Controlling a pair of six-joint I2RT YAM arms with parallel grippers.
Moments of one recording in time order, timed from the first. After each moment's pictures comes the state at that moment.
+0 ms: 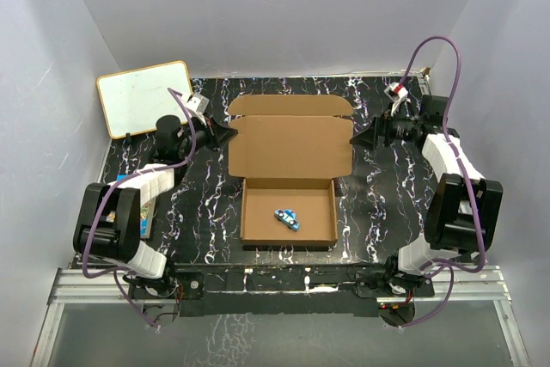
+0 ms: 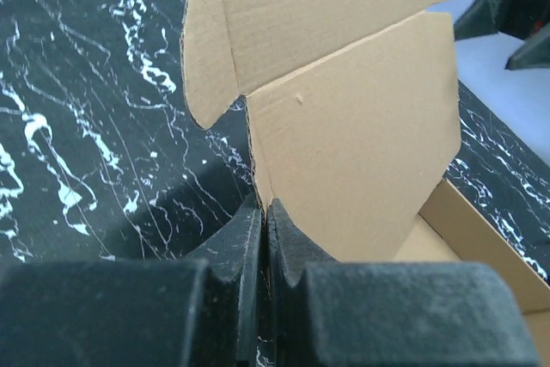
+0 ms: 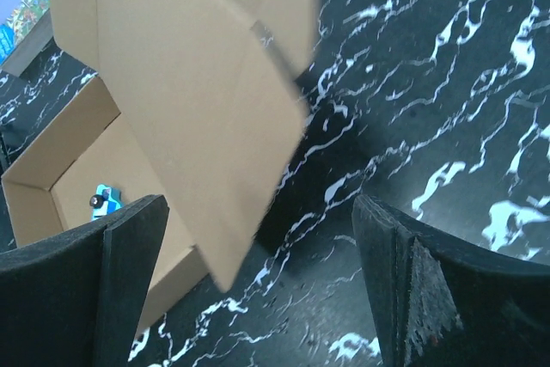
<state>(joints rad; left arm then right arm) -0.17 1.52 0.72 0.64 0.69 -0.32 -0.23 1.53 1.04 -0.26 -1.10 -0.27</state>
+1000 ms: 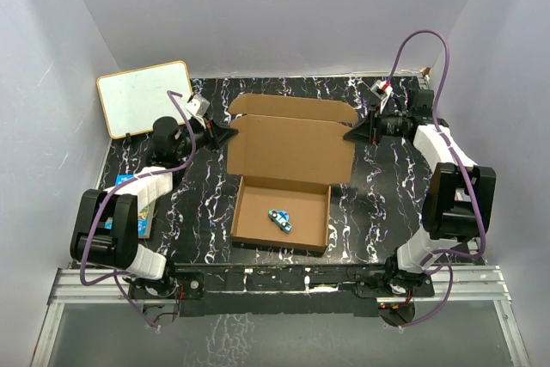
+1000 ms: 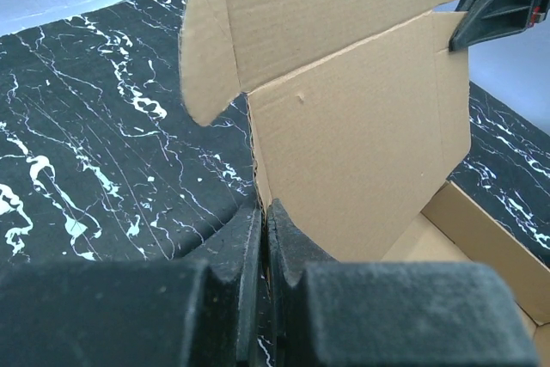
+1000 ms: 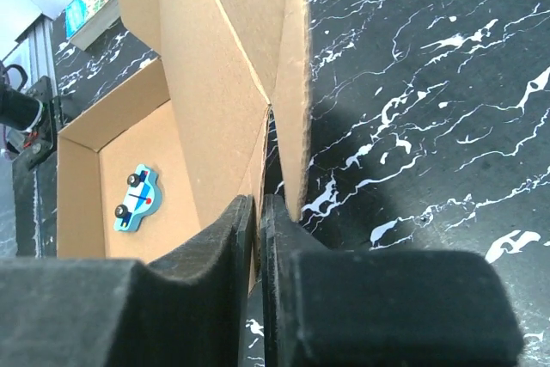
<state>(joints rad) -0.17 1.46 0.70 0.69 0.76 -0.22 -0.16 1.64 1.15 -0.34 -1.24 -0.36</state>
